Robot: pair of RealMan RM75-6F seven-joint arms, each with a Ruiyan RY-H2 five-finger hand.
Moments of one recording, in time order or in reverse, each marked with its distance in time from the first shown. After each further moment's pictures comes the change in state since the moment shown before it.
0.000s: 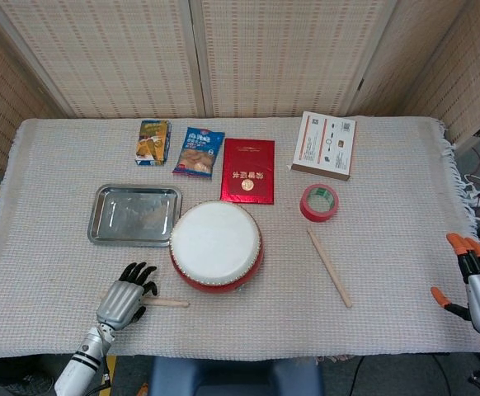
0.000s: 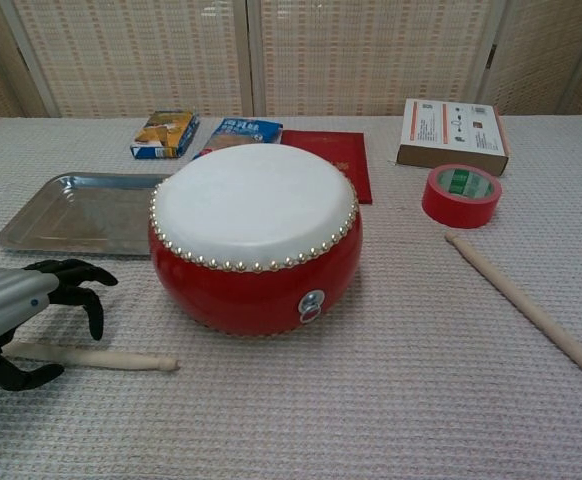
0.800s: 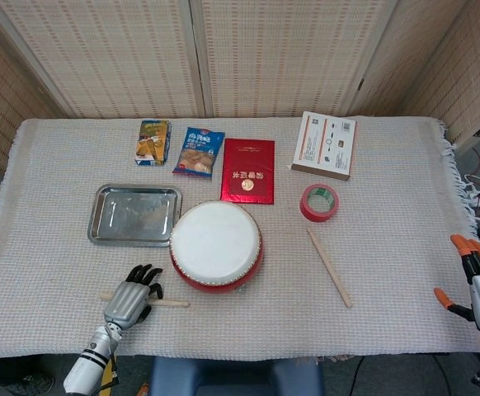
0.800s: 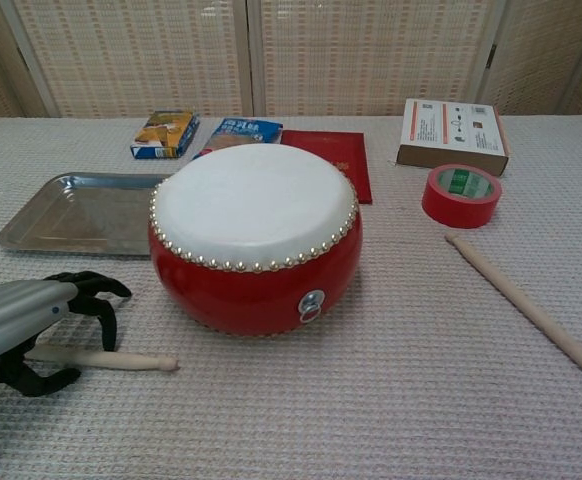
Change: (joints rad) left arm -0.027 -0.034 0.001 0.001 -0.069 -0.027 0.002; right arm -0.004 -0.006 0.001 0.031 0.015 -0.012 0.038
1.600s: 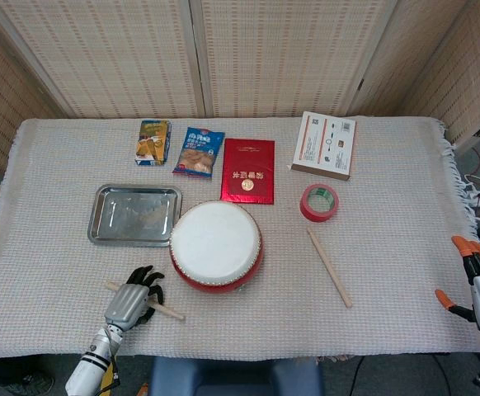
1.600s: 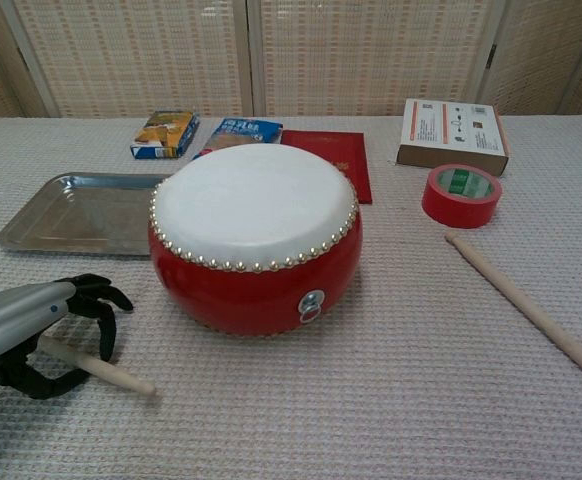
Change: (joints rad) left arm 0.017 -0.022 0.009 0.015 0.017 0.034 -0.144; right arm -0.003 0.003 -0.002 0.002 0.008 -0.012 0.011
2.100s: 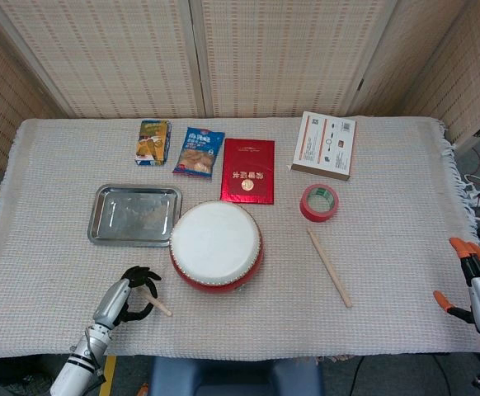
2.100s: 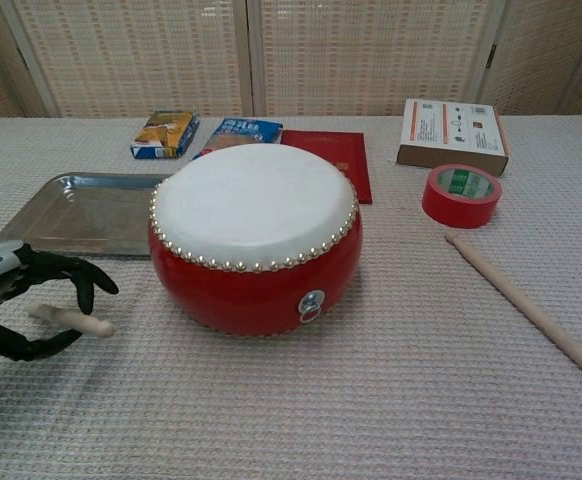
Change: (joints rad) left arm 0.038 0.113 -0.035 -0.118 0.039 0.017 -0.600; right arm -0.003 0.006 -0.006 -0.014 -0.012 0.003 -0.009
